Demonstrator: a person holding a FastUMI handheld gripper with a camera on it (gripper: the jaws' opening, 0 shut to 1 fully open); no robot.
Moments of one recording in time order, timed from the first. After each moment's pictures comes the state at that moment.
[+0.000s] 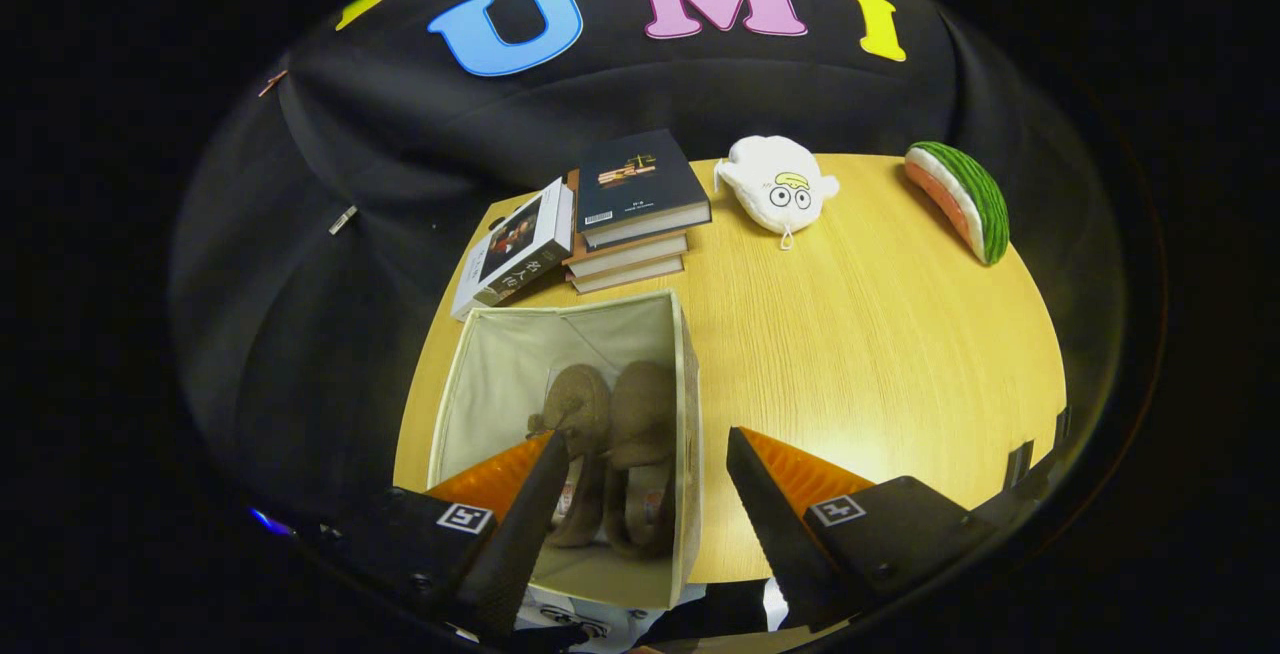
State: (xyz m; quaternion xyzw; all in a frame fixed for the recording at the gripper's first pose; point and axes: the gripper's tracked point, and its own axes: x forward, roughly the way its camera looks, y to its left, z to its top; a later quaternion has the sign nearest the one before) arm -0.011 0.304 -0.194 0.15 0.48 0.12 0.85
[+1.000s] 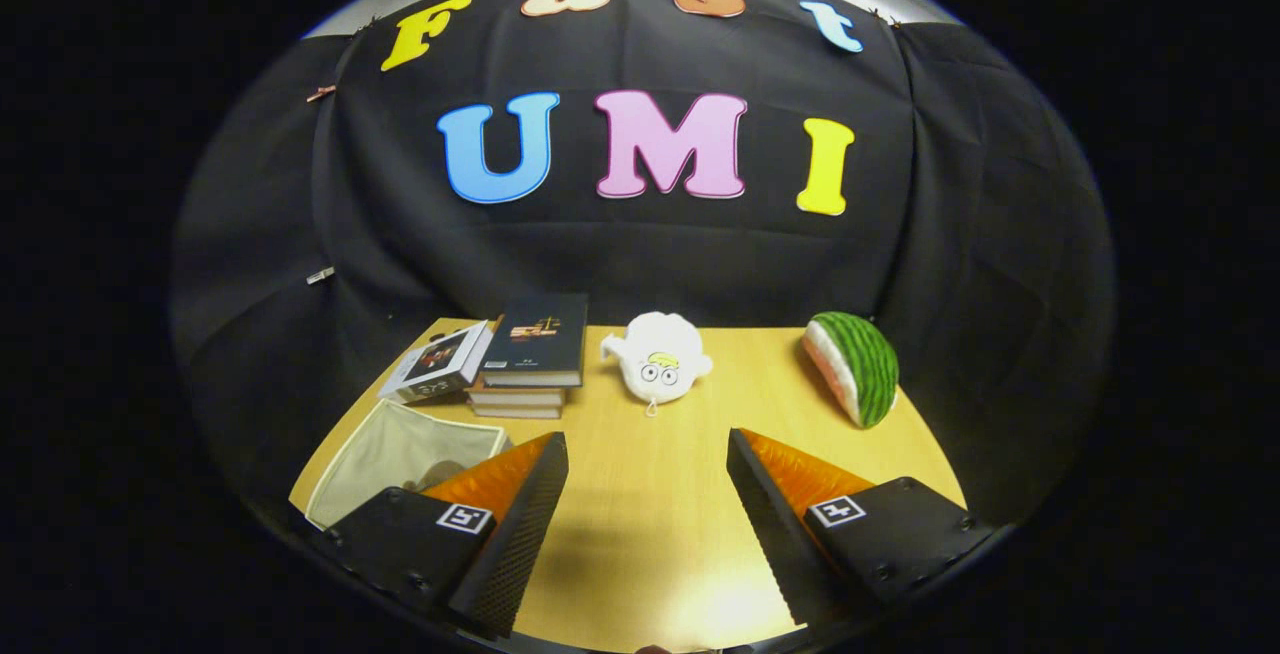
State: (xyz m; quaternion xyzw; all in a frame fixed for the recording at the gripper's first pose) arm 0.043 0.106 -0.115 0.06 0.24 0.06 0.97
